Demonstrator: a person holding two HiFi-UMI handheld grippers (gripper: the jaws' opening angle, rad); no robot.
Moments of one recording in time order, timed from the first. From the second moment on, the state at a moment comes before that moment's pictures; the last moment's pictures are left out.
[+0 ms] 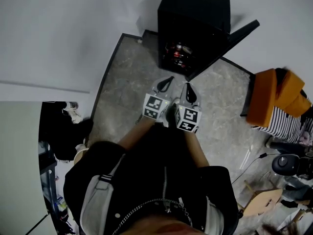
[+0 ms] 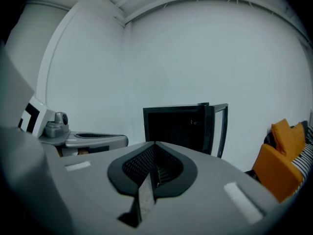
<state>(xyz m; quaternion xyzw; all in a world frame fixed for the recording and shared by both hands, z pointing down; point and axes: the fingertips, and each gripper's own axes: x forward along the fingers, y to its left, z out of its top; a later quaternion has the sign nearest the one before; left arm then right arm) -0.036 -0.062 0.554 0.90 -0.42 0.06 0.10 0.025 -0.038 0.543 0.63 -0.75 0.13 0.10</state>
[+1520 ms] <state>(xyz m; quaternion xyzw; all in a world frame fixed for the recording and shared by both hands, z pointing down) -0.016 -0.304 0.593 0.79 -0.56 -0.06 0.24 0.083 -0.235 0.538 0.55 -0.82 0.10 0.12</state>
